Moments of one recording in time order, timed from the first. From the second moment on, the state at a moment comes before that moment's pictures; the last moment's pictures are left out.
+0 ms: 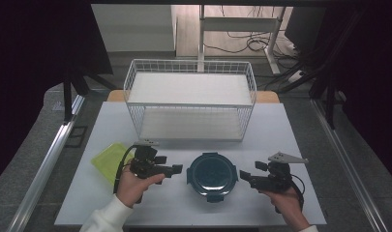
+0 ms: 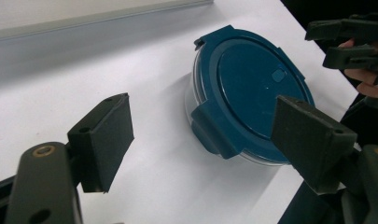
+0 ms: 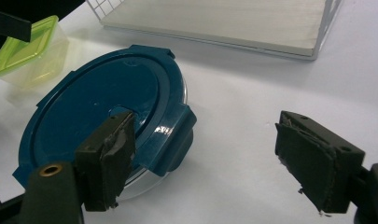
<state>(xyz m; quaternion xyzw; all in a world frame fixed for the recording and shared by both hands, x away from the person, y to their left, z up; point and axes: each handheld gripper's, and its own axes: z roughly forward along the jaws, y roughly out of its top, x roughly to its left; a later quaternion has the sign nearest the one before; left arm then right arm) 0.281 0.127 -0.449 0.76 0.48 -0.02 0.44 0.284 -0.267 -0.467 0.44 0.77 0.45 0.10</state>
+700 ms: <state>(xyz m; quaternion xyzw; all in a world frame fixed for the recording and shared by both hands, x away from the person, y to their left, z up) 0.287 0.103 -0.467 0.73 0.49 -0.11 0.46 0.291 -0.264 -0.472 0.45 0.75 0.48 0.00</state>
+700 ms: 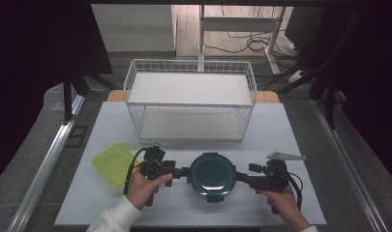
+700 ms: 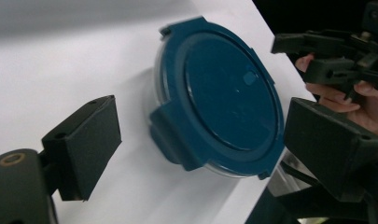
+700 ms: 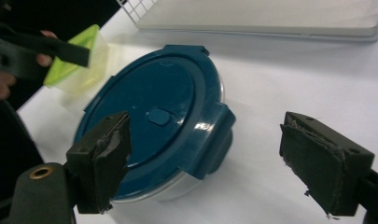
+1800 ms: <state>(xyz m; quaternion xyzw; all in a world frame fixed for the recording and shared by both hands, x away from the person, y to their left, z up) 0.290 0.080 -0.504 0.71 0.51 -0.18 0.45 0.316 -0.235 -0.501 0.48 0.75 0.44 -0.11</state>
